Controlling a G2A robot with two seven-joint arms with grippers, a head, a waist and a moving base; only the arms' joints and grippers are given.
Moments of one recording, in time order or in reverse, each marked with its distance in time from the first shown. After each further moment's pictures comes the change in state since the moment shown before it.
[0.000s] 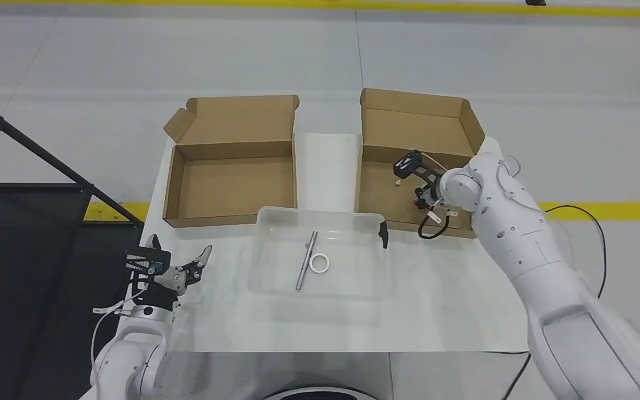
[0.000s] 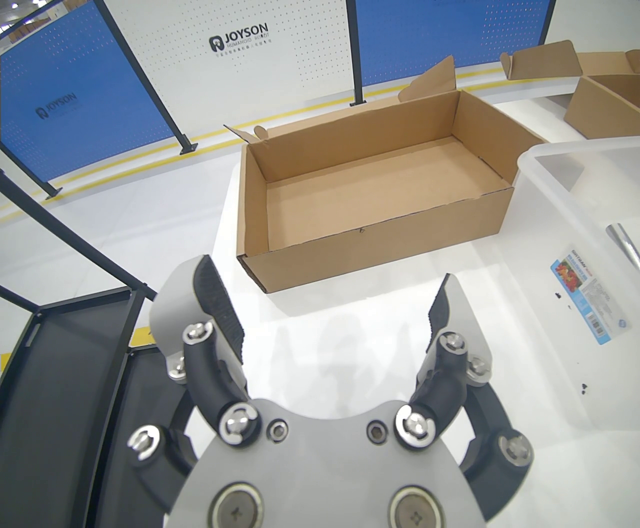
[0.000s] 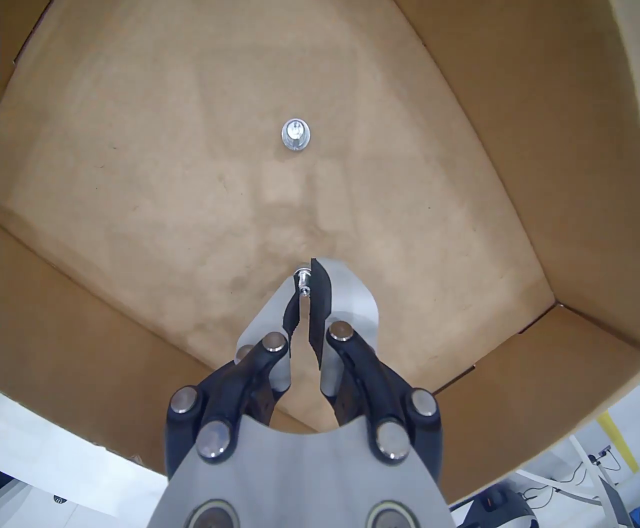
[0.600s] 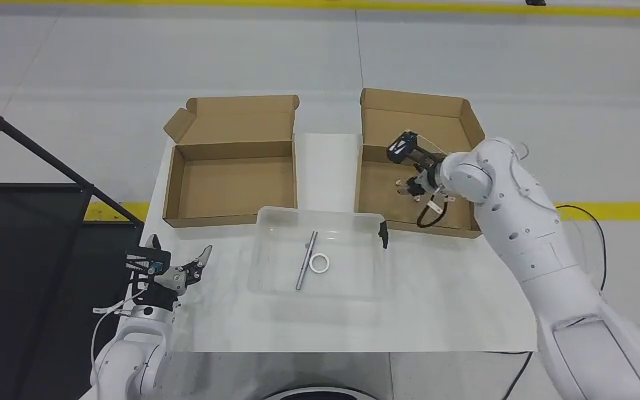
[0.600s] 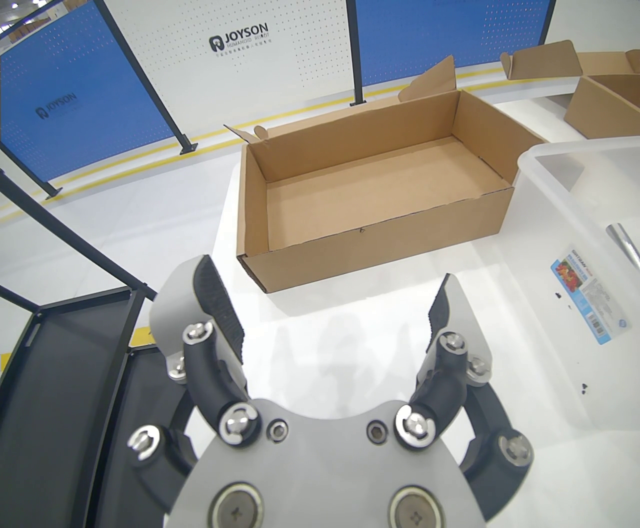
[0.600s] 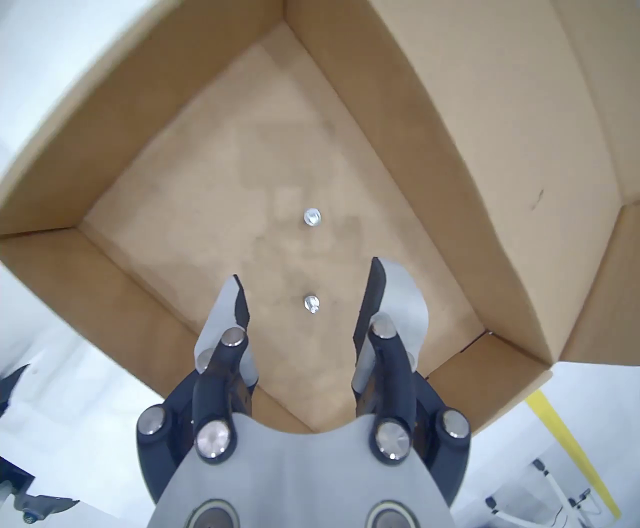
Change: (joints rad) left arm 0.000 0.000 0.000 0.000 0.000 0.000 0.000; right arm -0.052 0.055 0.108 -0.311 -0.017 -0.049 0.041
